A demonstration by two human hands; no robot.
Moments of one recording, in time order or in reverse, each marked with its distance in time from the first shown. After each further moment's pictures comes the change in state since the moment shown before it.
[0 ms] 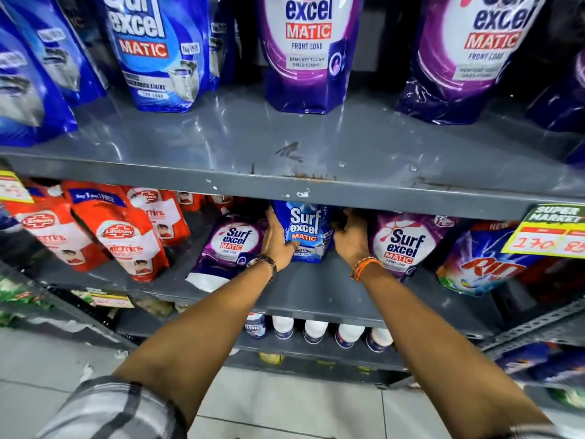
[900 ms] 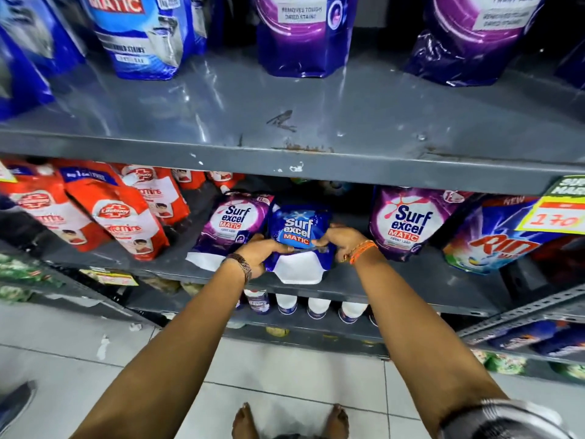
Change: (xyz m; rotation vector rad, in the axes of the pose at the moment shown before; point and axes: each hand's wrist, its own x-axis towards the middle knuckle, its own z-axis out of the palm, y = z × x) left_hand -0.029 -0.038 -0.024 -0.464 -0.296 -0.624; right_hand -0.005 0.049 0.037 0.442 -0.539 0.783
